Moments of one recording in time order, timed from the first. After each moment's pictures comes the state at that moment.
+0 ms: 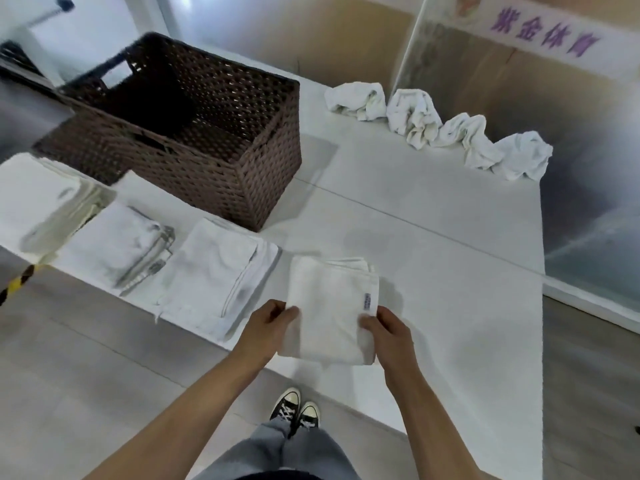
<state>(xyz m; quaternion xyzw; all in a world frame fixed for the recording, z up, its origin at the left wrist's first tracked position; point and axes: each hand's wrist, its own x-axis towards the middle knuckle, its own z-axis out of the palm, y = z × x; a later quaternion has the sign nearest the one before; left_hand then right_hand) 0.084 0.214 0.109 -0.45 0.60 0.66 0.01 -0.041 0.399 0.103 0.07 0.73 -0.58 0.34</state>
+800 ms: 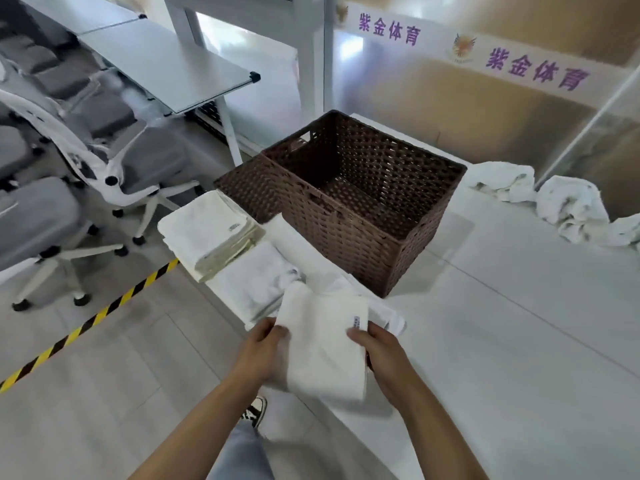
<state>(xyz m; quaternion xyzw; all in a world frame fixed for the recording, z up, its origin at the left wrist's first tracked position) 0.204 0.017 0.129 -0.59 0.51 0.61 -0.14 0.022 0.142 0.106 -0.12 0.65 -0.53 0.53</state>
